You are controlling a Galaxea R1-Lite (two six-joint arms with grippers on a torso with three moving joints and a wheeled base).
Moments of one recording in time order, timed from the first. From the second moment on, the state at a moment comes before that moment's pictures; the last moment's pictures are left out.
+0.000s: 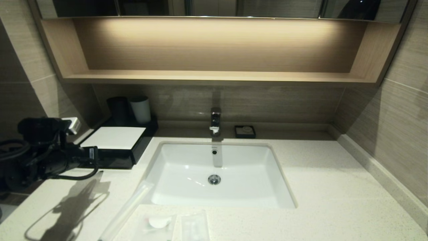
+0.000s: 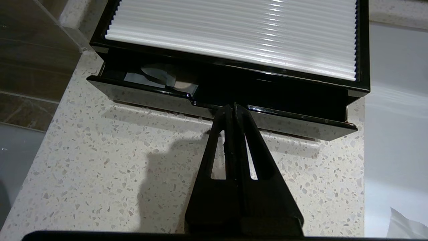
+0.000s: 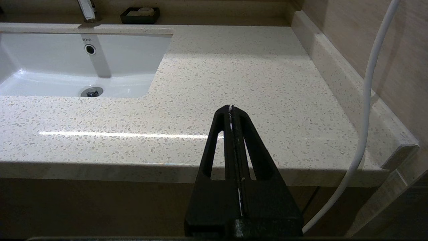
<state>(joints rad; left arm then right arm) 0.18 1.83 -0.76 -0.54 -0.04 0.03 0.00 0.00 0.00 0.00 0.00 0.00</state>
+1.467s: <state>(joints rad) 0.18 1.94 -0.78 -0.64 -0.04 0.05 0.00 0.00 0.00 0.00 0.00 -0.01</state>
